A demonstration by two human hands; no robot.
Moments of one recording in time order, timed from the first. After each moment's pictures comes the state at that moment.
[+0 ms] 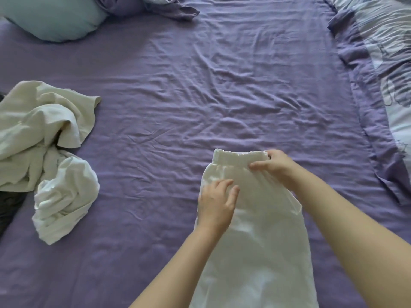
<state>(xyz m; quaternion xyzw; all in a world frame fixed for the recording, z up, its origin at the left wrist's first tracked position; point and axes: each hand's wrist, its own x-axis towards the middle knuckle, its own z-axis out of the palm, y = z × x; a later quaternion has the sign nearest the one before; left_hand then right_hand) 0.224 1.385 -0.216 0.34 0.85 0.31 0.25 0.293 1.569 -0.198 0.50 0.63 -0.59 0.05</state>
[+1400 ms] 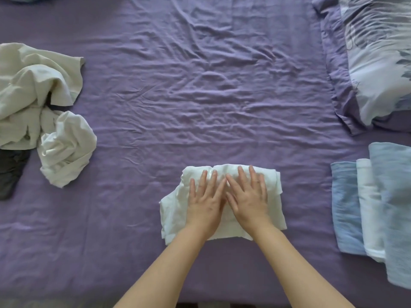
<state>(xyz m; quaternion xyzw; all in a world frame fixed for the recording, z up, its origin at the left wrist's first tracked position) 0.327 1.260 -0.215 0.53 0.81 0.01 0.23 0.435 1.346 -0.206 0.38 0.89 -0.23 0.00</state>
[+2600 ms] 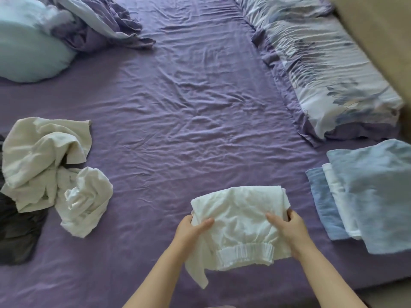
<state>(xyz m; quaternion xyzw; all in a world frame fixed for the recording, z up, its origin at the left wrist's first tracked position) 0.253 1.213 -0.133 0.07 0.71 0.35 0.60 0.497 1.332 -0.135 0.66 0.39 -0.61 -0.19</state>
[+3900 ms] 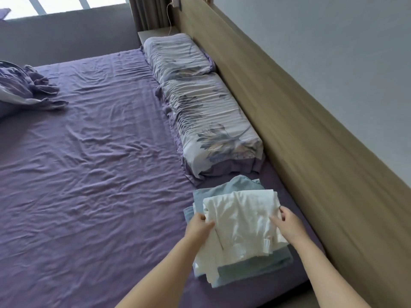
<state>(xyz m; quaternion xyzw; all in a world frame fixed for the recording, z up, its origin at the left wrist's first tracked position) 0.636 1.497 -0.047 0.26 0.78 0.20 0.53 0.882 1.569 -0.048 0.71 0.55 -0.43 -0.07</state>
